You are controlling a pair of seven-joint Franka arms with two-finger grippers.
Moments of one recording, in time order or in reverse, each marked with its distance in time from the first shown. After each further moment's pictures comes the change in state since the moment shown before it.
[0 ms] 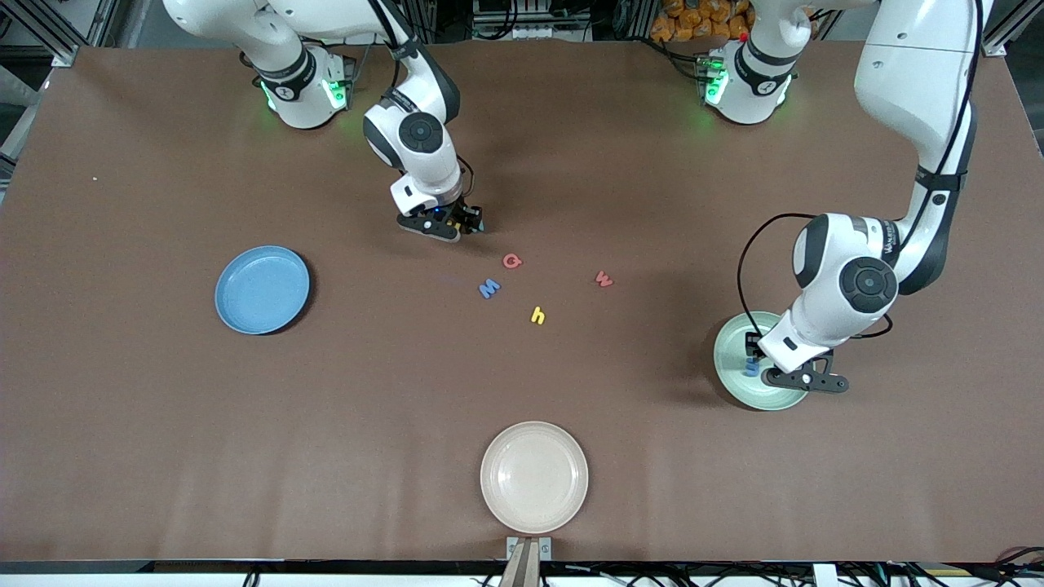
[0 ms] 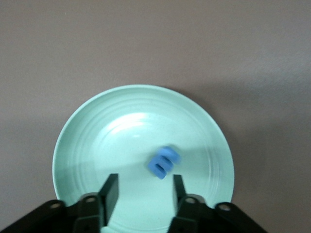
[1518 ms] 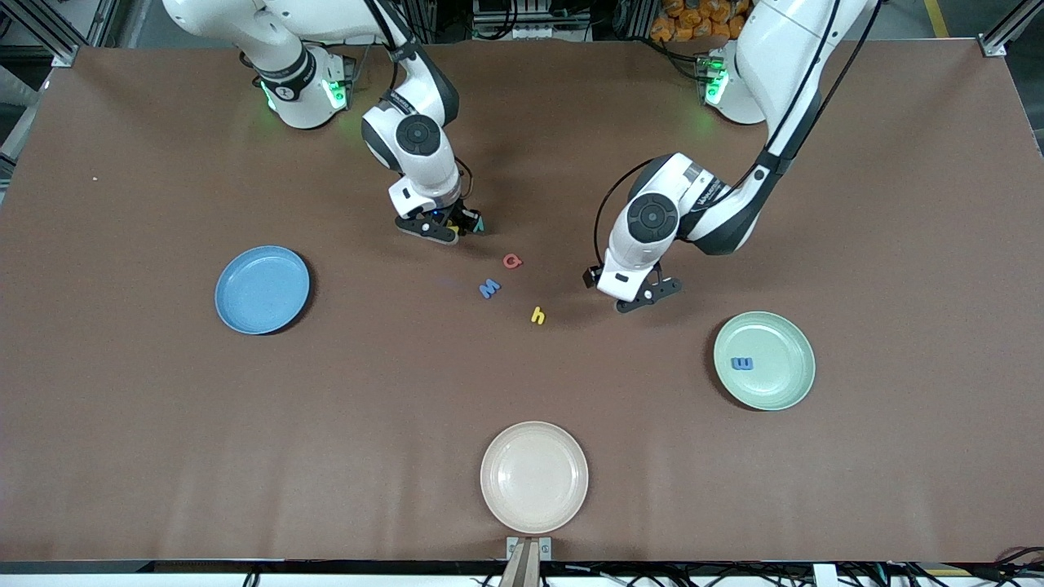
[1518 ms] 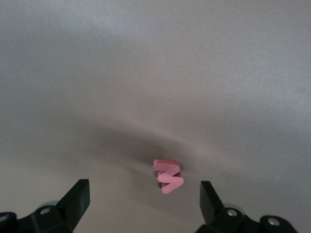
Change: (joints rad) left arm -0.189 0.009 -0.299 -0.140 0.000 -0.038 -1.057; right arm -0.026 0.000 0.015 0.007 0.000 0.000 -0.001
